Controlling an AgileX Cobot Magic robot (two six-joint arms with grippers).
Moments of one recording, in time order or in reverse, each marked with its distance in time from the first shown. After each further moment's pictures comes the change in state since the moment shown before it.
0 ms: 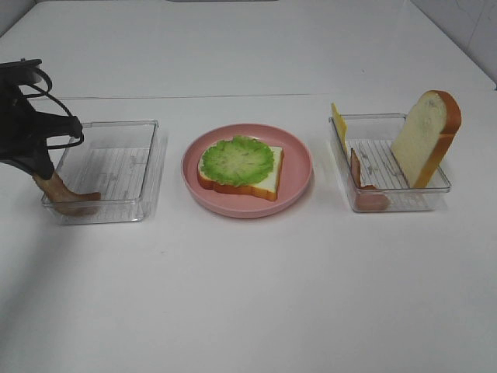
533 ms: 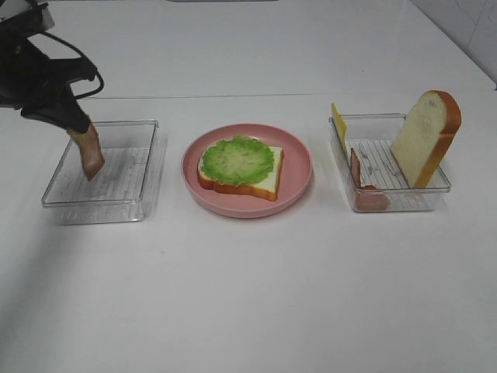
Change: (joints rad) left arm 0.000 -0.052 -0.103 -0.368 0.081 0.276; right arm 0.000 0.000 0.000 0.000 0.000 0.000
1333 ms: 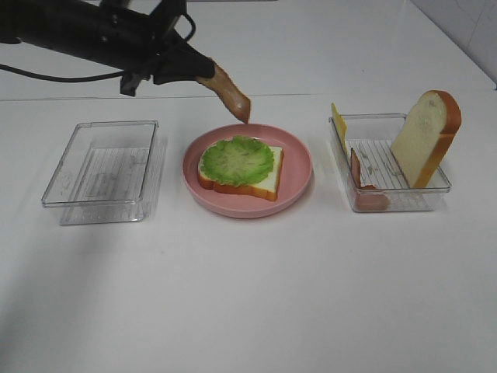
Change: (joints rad) left arm -0.163 0.156 -0.087 -0.804 -0.035 0.453; right arm 0.000 0.000 0.000 0.000 0.000 0.000
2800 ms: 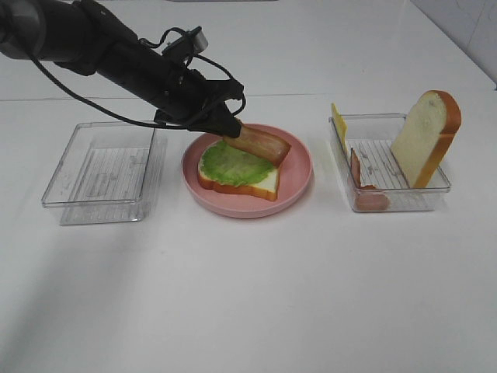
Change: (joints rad) left arm -0.116 0.219 -0.208 0.394 -0.099 -0.148; right arm 0.000 0.000 0.000 0.000 0.000 0.000
